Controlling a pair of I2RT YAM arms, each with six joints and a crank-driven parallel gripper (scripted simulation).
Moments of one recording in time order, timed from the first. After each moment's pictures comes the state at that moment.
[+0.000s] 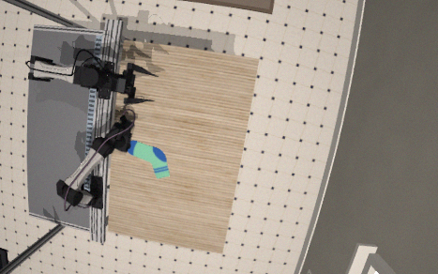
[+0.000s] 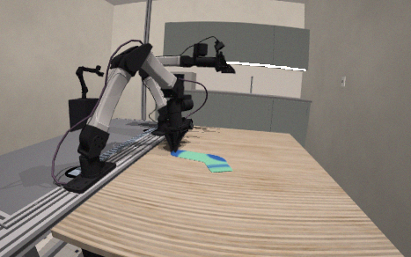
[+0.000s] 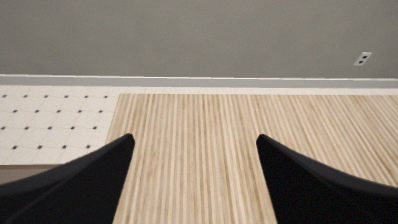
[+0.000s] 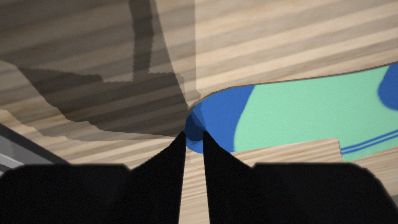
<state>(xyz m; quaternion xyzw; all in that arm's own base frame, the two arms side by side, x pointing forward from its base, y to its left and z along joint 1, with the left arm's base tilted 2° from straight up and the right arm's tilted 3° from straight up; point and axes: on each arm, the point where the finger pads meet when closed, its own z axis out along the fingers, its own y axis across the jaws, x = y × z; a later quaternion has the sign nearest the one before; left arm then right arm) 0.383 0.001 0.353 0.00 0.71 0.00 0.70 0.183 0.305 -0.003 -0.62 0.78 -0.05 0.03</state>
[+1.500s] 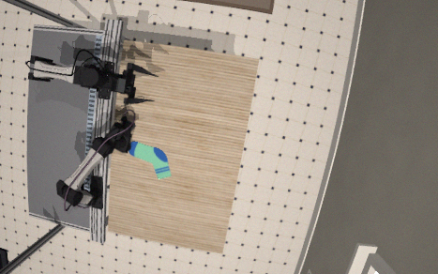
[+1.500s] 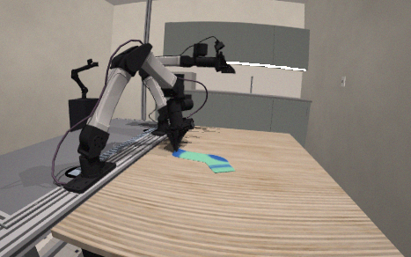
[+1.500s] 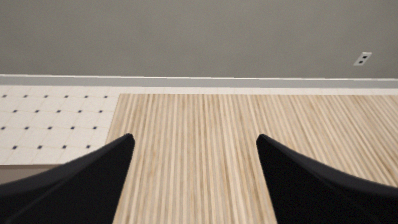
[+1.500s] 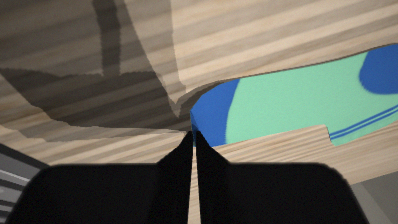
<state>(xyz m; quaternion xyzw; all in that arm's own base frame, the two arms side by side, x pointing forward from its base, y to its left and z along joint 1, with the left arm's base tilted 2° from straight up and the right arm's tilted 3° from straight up) 0.383 0.001 0.353 0.00 0.71 0.00 0.70 0.193 0.299 0.002 -0.62 0.78 -0.09 0.04</state>
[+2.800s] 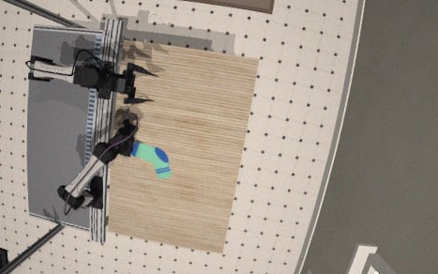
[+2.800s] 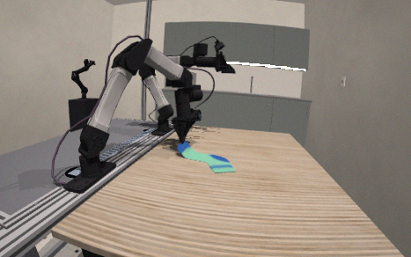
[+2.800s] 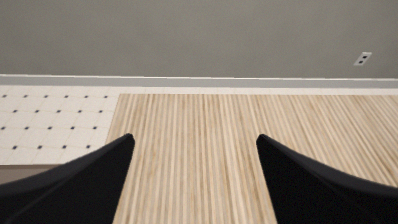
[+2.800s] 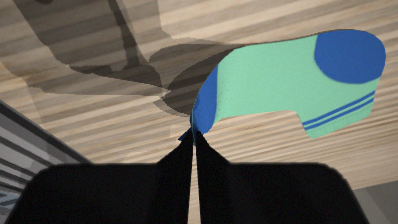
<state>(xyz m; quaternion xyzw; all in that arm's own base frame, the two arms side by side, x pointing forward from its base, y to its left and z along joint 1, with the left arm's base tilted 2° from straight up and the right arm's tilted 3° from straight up) 0.383 0.001 0.353 0.00 0.71 0.00 0.70 0.220 0.298 0.038 -0.62 0.79 -0.05 0.03</state>
